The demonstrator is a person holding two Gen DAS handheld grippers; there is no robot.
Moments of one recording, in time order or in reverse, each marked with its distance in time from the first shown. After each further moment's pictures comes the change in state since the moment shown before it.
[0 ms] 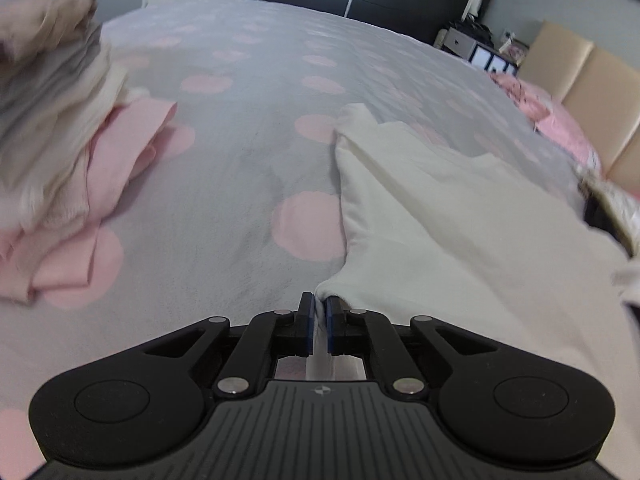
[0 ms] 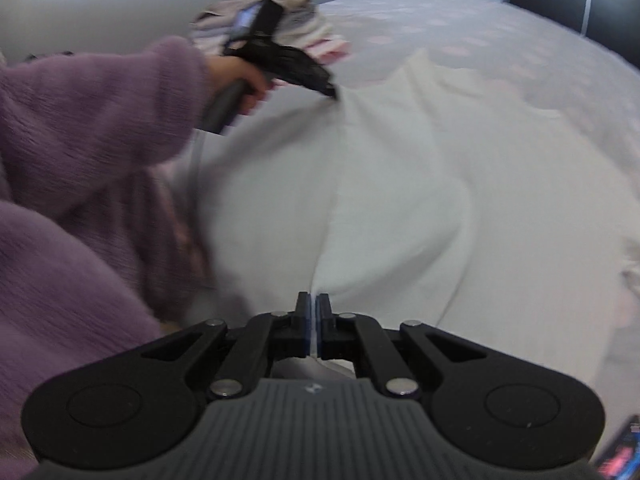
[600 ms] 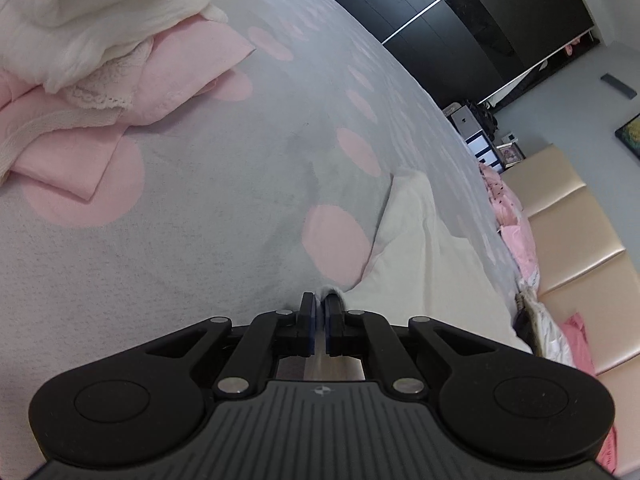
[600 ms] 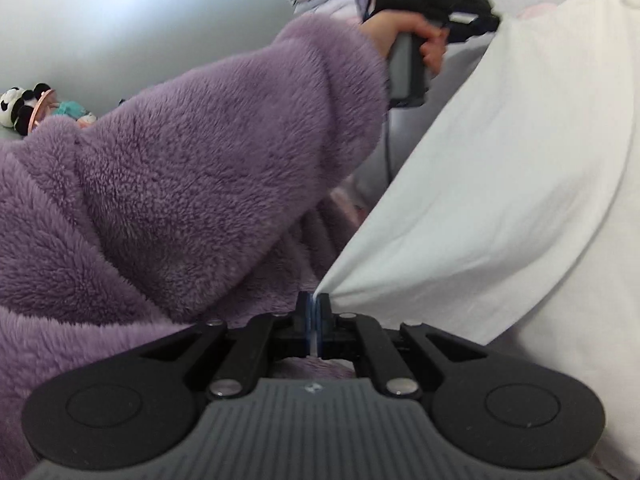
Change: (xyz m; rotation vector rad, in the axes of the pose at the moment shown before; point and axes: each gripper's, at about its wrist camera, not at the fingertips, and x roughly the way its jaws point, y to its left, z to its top) left arm 0.019 0.079 -0.001 -0.414 -0.021 -0.255; right arm 0.079 0.097 0.043 0.208 0.122 0.462
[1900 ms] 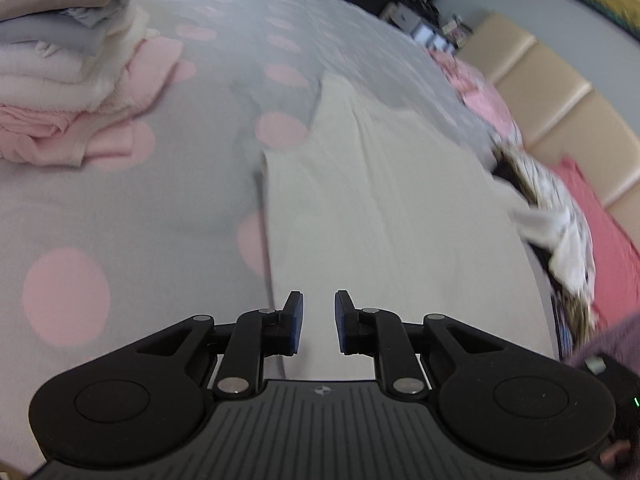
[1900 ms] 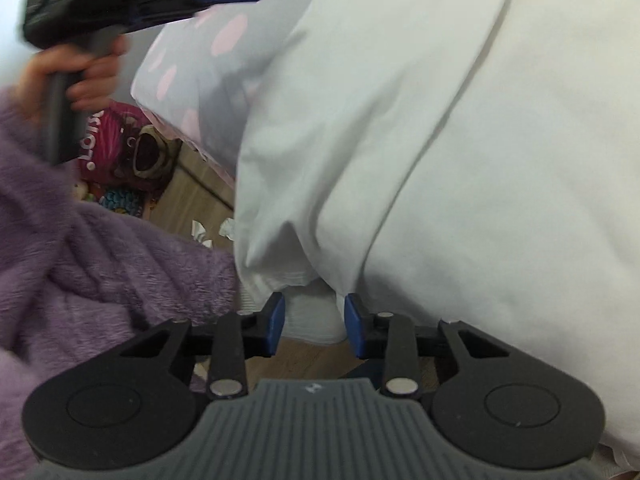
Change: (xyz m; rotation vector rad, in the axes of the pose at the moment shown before) left arm -0.122 -0.050 -0.077 0.423 0.241 0.068; right arm 0.020 -0.115 -0.024 0.210 0.070 -0.226
